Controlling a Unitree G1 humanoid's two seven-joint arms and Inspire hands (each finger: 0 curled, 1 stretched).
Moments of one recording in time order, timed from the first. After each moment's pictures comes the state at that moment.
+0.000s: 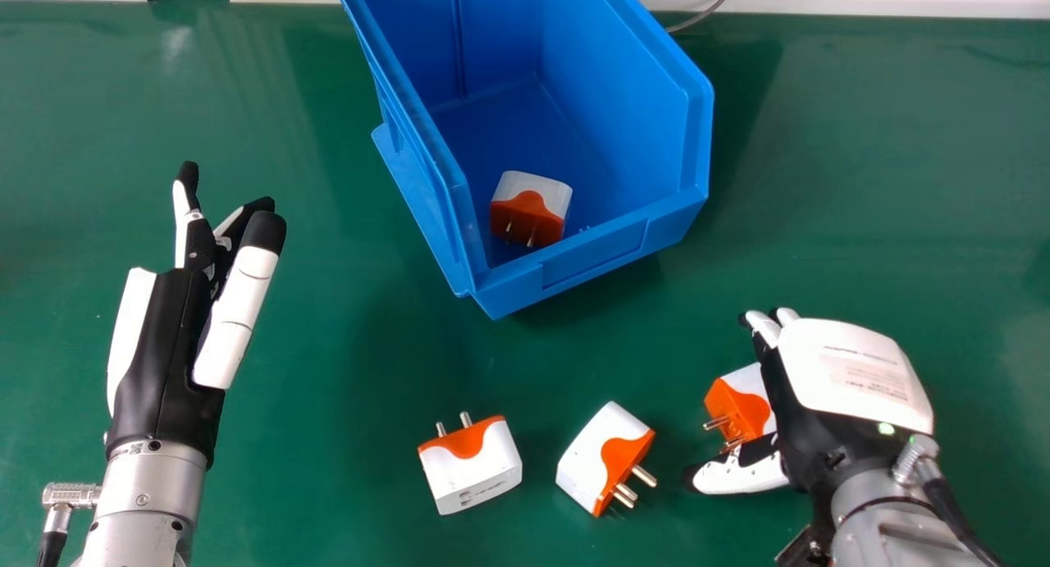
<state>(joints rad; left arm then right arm) 0.17 0.21 0.19 -0.10 0.04 -0.10 -0.06 0.17 -0.17 0.33 -0.34 -1.38 0.50 0.45</state>
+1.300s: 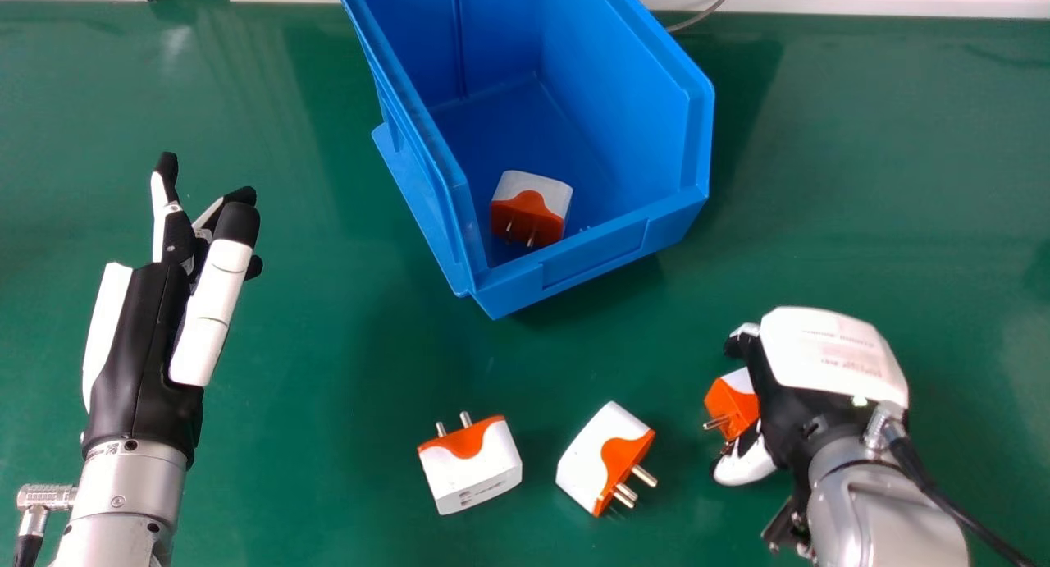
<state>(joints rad) 0.19 0.22 0.22 -0.13 0.00 -0.10 -0.09 0.05 -0.15 0.36 -0.26 -1.43 0.56 0.51</state>
